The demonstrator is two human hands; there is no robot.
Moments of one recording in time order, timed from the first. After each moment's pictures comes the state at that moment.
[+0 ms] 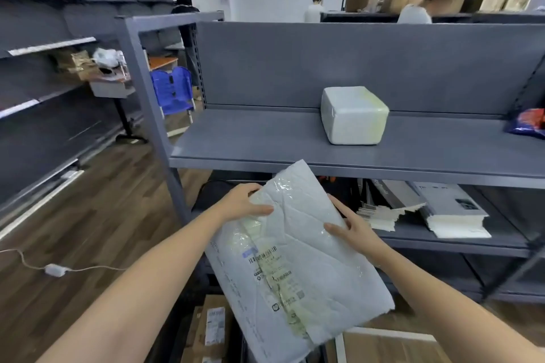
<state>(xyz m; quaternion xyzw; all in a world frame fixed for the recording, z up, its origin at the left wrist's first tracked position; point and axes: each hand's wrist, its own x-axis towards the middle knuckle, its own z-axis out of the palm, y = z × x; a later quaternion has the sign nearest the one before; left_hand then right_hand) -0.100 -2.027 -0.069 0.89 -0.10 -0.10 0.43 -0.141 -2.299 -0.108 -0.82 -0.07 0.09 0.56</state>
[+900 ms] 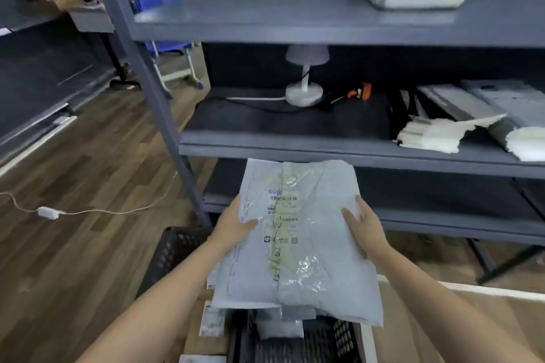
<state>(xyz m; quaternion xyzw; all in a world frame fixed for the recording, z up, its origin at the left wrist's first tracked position) -0.126 -1.995 -0.385 0.87 0.03 -0.07 0.49 -0.118 -2.267 -0.393 -0.83 0.16 0.04 0.54</state>
